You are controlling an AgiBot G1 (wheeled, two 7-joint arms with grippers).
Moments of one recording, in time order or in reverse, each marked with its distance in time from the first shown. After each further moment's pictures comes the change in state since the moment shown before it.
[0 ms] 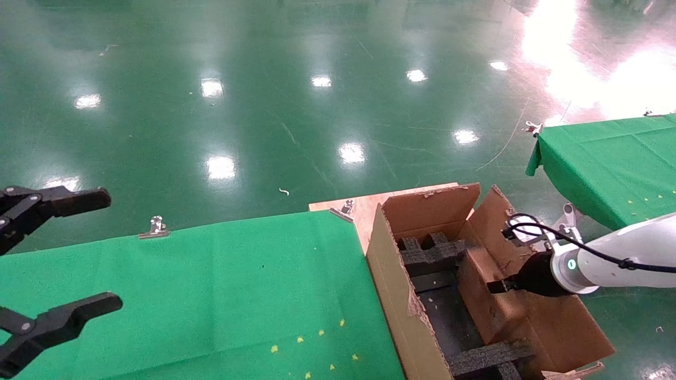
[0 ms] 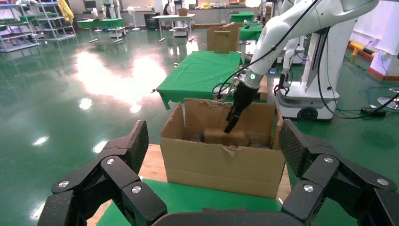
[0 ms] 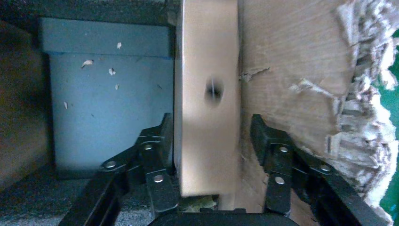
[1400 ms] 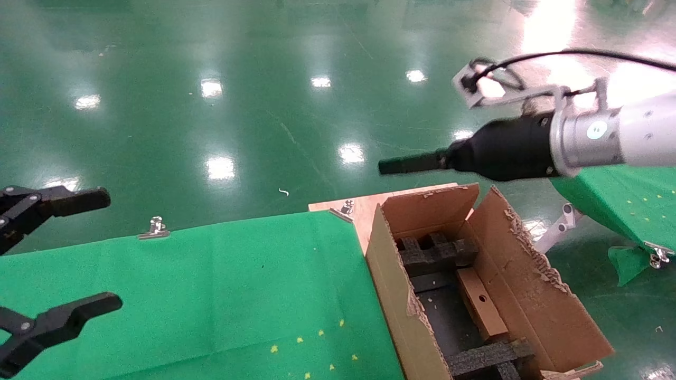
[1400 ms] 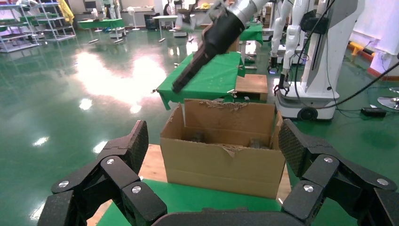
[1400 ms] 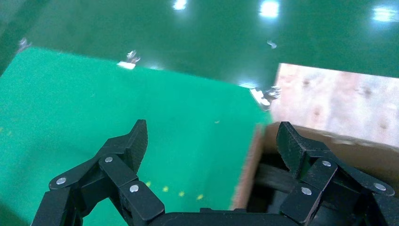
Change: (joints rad) left arm 0.000 0.000 0.000 0.000 0.000 0.000 0.000; right arm 0.244 0.069 0.353 0.239 0.473 -0.231 -0.302
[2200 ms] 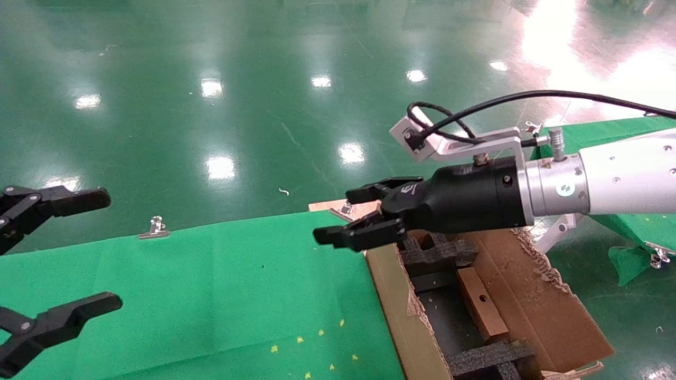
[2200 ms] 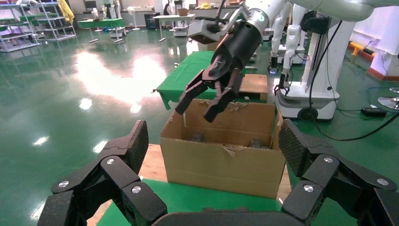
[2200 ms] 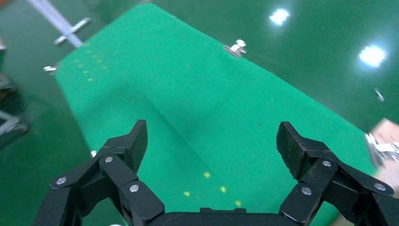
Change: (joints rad) left arm 0.000 0.000 0.000 0.000 0.000 0.000 0.000; right arm -0.360 -0.065 0.460 0.002 0.240 -0.227 -0.507
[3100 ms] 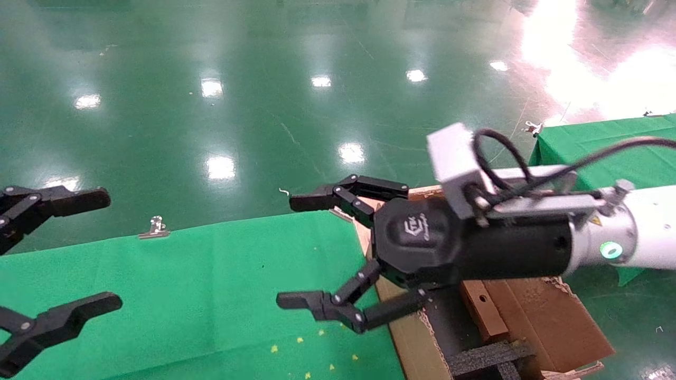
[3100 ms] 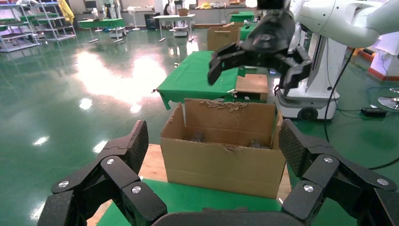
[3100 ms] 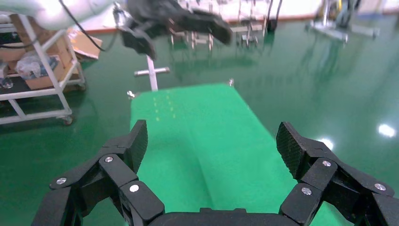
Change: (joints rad) left arm 0.000 0.001 -0.001 -0.001 0.001 0.001 -0.001; right arm -0.402 -0.072 0.511 0.002 0.265 -0.252 -0.564
